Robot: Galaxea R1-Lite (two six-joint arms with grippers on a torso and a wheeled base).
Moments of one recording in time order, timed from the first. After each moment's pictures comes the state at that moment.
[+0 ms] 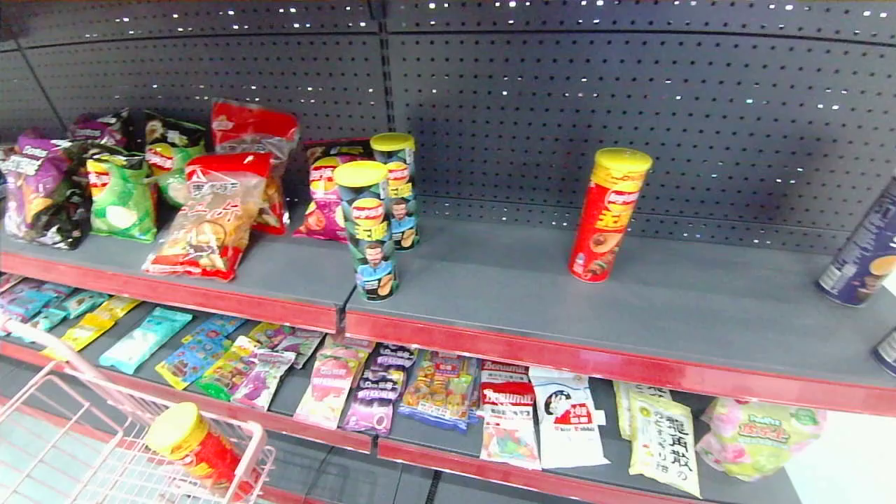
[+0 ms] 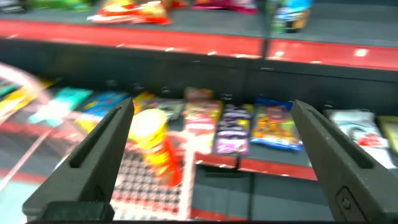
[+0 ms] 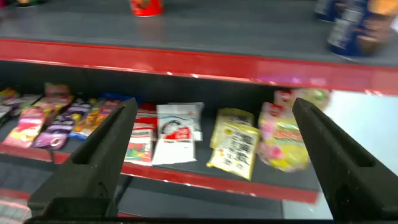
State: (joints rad) left arm 0.01 0.00 0.00 0.00 -0.02 0.00; right arm 0.00 0.00 0.00 0.00 0.00 0.00
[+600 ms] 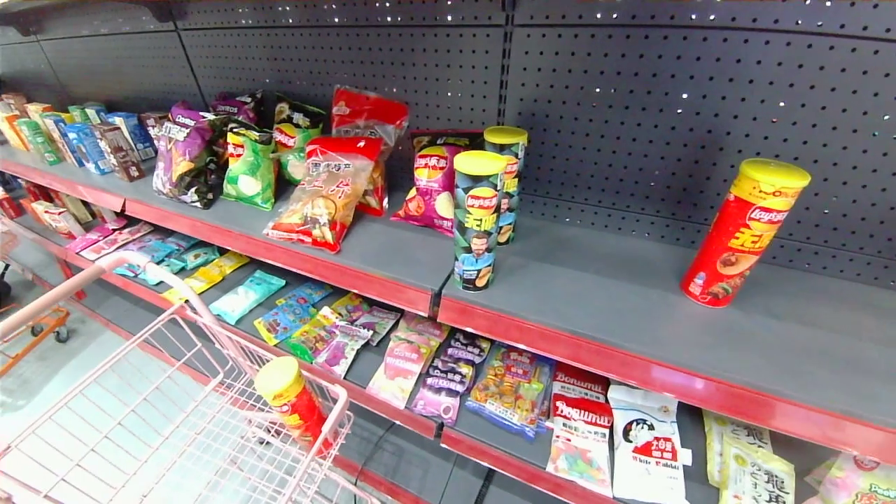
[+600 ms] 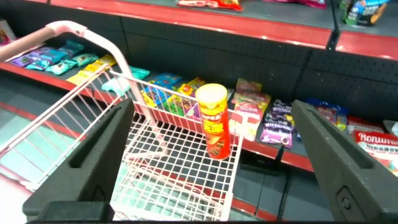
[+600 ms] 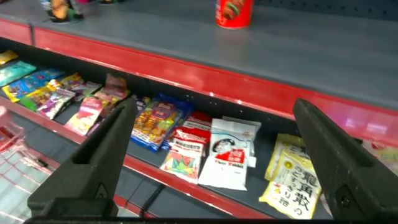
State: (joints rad) left arm 0.01 0.00 0.00 0.00 -0.02 0.00; right arm 0.00 0.00 0.00 0.00 0.00 0.00
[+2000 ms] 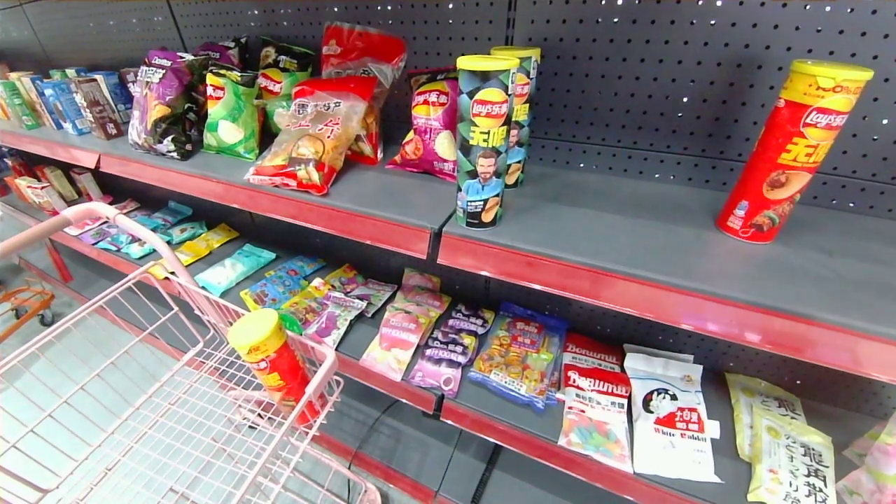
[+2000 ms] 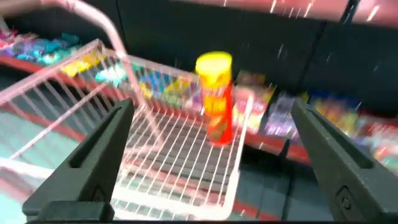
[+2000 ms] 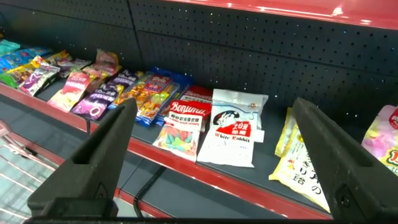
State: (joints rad) left arm 0.00 0.06 -0.11 -0.01 -0.02 -0.04; right arm 0.00 0.00 0.00 0.00 0.00 0.00
